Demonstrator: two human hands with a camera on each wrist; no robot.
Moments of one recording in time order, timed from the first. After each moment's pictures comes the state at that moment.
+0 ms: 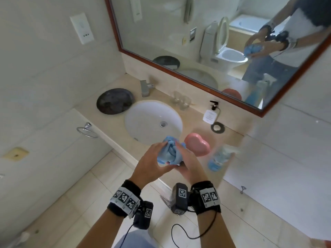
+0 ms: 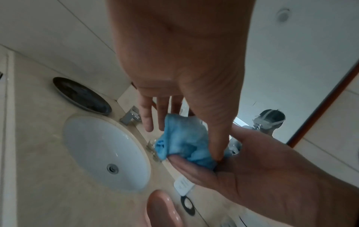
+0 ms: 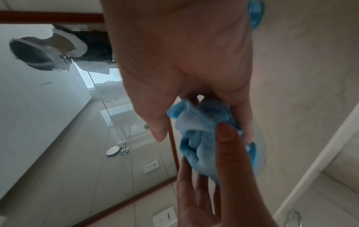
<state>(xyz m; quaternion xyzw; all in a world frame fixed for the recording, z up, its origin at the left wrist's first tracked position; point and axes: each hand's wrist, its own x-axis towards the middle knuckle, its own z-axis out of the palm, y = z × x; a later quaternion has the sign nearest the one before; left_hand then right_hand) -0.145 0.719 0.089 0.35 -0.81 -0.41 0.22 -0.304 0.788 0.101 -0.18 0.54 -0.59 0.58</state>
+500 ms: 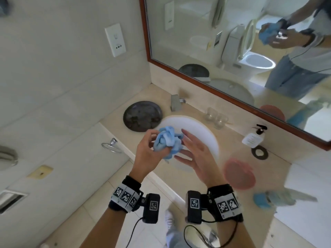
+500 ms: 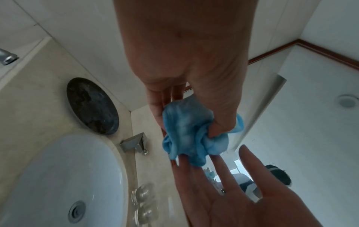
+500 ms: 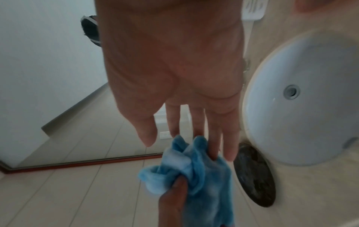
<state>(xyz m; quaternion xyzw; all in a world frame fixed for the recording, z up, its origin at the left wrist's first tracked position) -0.051 0.498 0.140 0.40 -0.67 -0.49 0.39 -0.223 0.588 0.156 -0.27 0.51 -0.59 0.56</state>
